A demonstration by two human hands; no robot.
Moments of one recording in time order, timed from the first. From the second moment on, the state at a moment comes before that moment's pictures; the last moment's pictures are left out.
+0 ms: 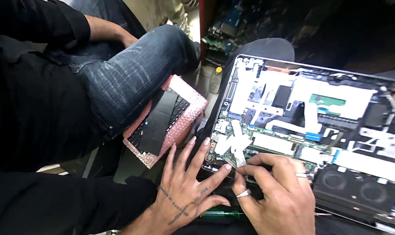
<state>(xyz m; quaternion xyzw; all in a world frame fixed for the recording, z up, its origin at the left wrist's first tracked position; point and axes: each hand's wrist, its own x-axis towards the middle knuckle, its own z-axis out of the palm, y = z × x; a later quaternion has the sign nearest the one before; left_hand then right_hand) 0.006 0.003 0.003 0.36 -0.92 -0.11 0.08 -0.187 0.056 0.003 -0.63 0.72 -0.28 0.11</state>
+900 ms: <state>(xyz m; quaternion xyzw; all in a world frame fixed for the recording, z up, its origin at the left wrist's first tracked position) -0.001 0.002 0.002 0.43 -0.84 -0.26 0.20 -0.193 0.051 0.007 -0.65 0.70 -0.26 0.11</state>
